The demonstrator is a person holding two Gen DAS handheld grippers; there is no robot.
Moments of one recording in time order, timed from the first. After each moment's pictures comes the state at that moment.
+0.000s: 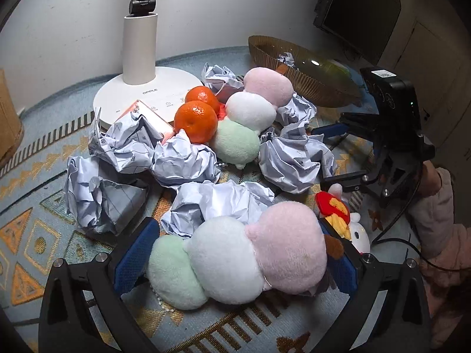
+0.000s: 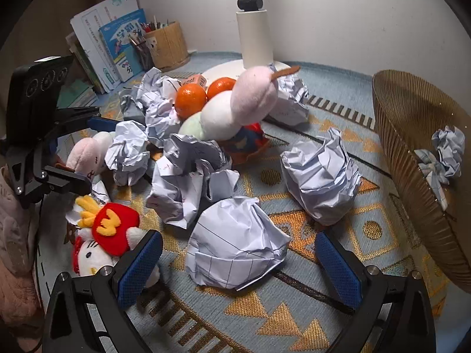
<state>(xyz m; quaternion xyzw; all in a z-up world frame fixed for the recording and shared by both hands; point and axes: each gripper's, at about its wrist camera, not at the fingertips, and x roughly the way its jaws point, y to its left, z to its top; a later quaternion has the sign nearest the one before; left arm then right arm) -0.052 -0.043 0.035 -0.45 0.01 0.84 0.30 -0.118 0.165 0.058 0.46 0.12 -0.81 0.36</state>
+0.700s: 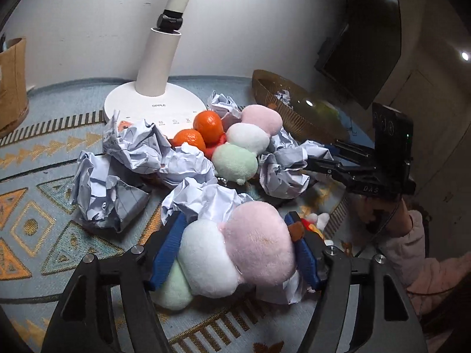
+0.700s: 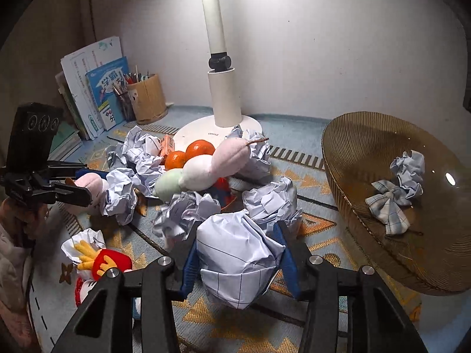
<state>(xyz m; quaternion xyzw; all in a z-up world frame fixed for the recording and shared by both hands) -0.043 -0.062 0.046 -0.41 -0.07 0.85 0.32 -0.106 0.182 0.096 0.35 0.09 -0.87 0.32</state>
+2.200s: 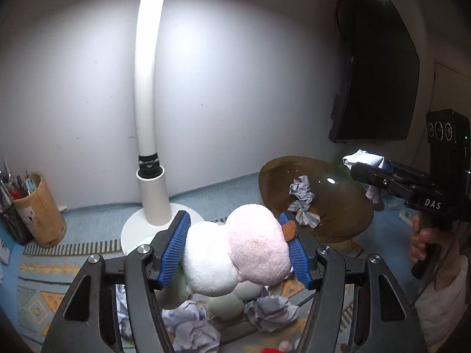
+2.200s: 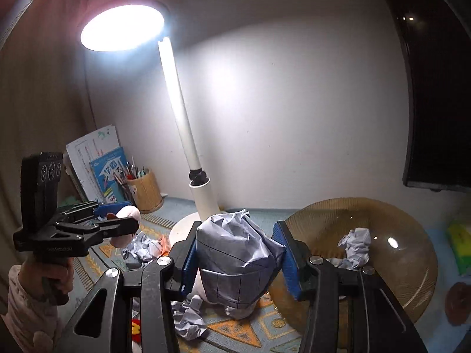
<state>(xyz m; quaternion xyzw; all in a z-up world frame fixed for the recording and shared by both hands) -0.073 0.025 0.160 -0.26 0.00 0.95 0.19 -0.122 0.258 0.223 0.21 0.00 -0.93 0.30</state>
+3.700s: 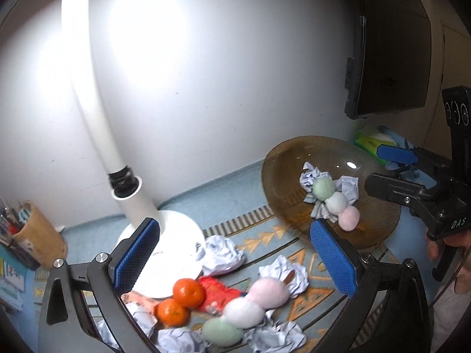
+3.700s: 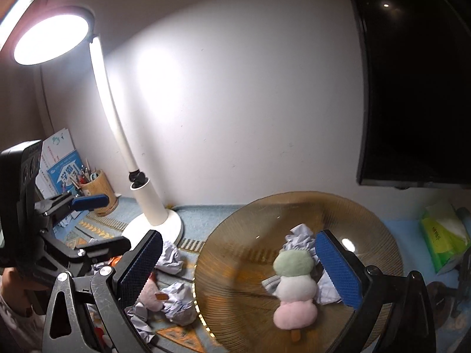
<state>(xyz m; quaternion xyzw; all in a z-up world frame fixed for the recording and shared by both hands) -0.123 0.051 0.167 -0.32 0.07 0.93 0.14 -0.151 0.254 0.206 0.28 -0.01 -0.93 0.25</state>
